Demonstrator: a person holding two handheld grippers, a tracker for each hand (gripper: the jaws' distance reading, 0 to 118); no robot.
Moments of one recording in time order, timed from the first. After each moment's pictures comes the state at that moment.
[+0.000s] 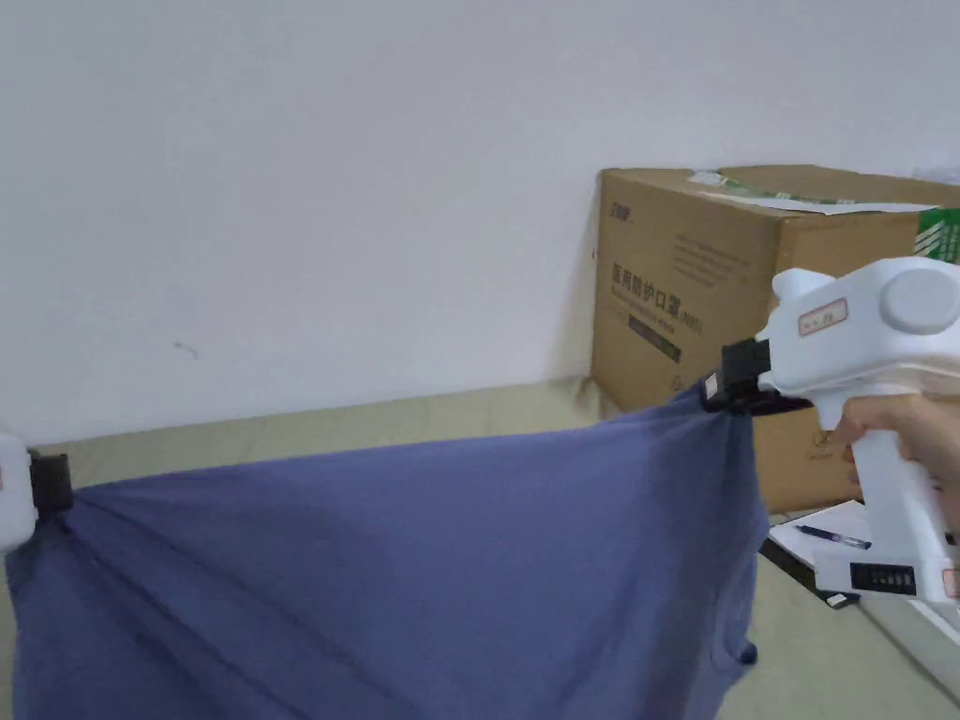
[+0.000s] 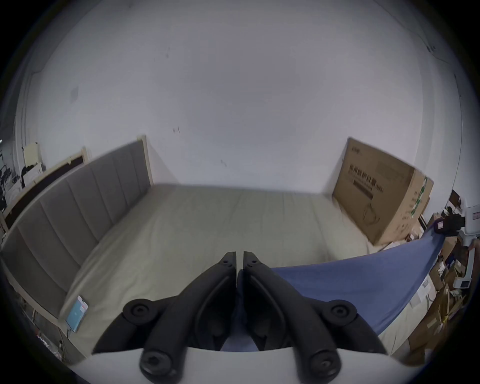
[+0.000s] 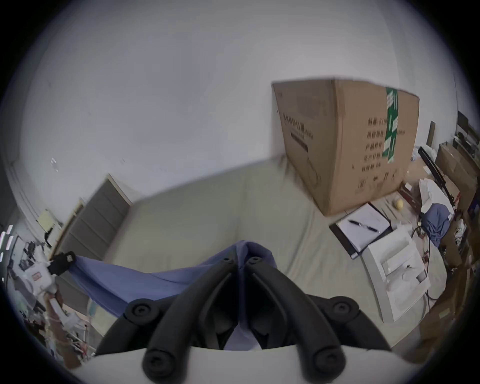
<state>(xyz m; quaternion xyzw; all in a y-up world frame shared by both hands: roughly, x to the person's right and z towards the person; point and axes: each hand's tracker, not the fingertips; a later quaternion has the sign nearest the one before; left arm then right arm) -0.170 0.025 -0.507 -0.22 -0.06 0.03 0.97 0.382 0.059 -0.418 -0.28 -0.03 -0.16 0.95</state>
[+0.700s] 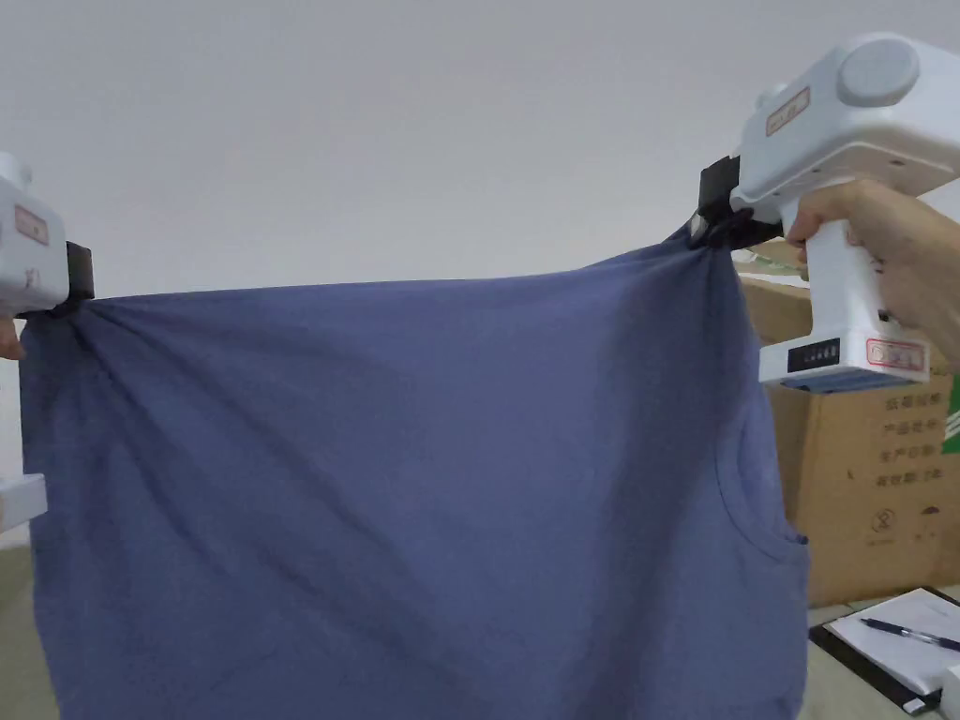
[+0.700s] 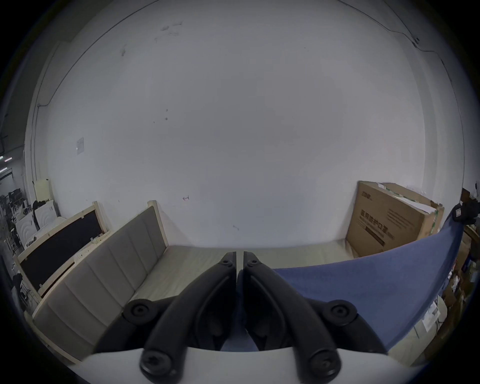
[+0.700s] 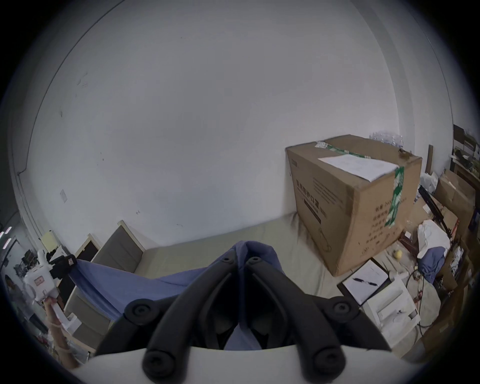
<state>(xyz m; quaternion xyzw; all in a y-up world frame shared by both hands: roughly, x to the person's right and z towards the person) -0.153 0.198 -0.619 -0.14 -0.03 -0.01 0.99 0.358 0.225 -0.513 -0.19 -0.06 -0.16 0.97</state>
